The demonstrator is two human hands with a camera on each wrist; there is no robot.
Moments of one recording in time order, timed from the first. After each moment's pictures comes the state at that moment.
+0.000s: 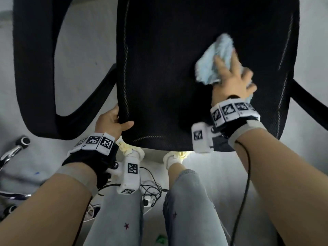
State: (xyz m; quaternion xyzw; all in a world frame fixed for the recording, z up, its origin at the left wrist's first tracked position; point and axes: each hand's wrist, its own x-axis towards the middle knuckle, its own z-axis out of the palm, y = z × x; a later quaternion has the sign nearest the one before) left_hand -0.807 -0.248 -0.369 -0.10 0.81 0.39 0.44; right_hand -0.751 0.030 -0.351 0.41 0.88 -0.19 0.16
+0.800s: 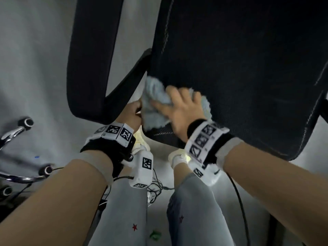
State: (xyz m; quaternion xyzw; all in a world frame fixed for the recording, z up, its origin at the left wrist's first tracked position) left_hand -0.820 -0.257 -0.365 -0.05 0.80 0.37 0.46; right_hand -0.770 -0.111 -0.346 -0.06 0.95 -0.10 0.30
